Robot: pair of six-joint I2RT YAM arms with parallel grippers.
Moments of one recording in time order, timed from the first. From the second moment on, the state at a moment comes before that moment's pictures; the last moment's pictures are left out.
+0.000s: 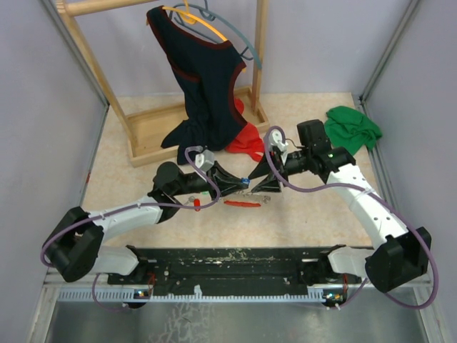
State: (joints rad) left arm -0.75 1.32 0.60 0.97 0.73 -0.33; right arm 0.38 1.22 1.12 -0.70 -1.27 -0.72
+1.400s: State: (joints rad) left arm -0.77 1.35 0.60 0.97 0.74 -0.34; right arm 0.43 1.24 1.08 -0.48 -1.29 -0.50
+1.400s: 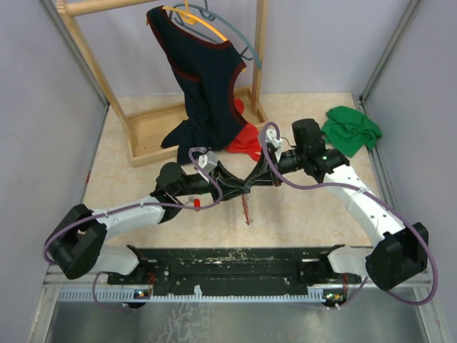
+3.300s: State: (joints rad) left arm -0.77 1.36 0.59 0.93 0.72 -0.32; right arm 0.44 1.24 1.05 -0.46 -1.23 -0.48
